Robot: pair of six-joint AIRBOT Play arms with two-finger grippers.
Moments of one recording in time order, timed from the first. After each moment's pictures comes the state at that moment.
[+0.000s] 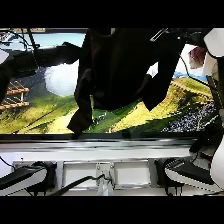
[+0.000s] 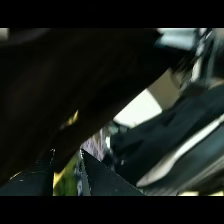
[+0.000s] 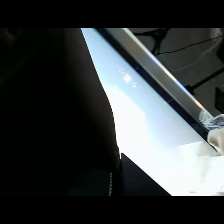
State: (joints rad) left arm -0.13 -1.25 1.36 0.29 -1.10 -0.96; right arm 0.37 -1.25 1.87 -1.71 1.14 1.12
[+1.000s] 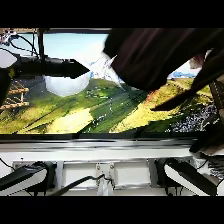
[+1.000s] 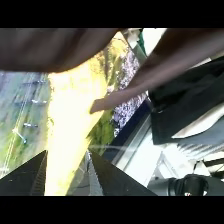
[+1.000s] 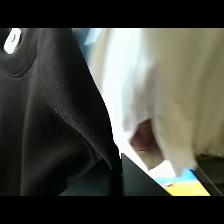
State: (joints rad) left arm -0.16 -1.25 1.36 0.56 -1.18 -1.07; right arm 0.03 -1.06 1.87 -2.10 1.15 2.00
